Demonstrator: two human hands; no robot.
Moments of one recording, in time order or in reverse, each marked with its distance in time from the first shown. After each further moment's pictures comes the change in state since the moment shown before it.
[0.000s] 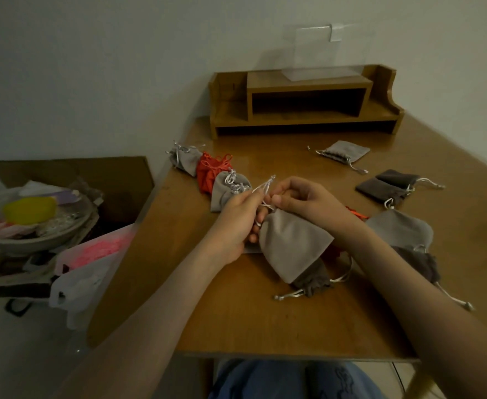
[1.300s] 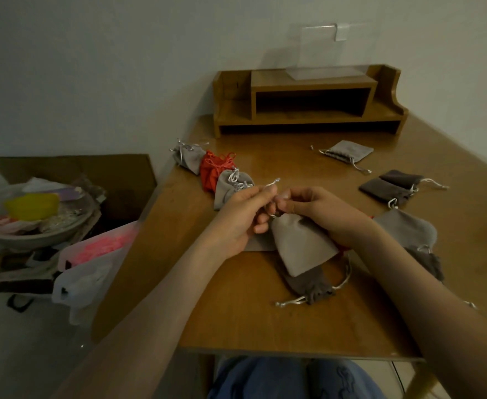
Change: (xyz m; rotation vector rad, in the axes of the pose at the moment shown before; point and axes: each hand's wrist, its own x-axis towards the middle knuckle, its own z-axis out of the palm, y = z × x) left_hand 0.003 0.004 -0.005 -0.169 -0.111 0.045; right_hand -0.001 0.002 -0.006 0.037 -0.159 0.165
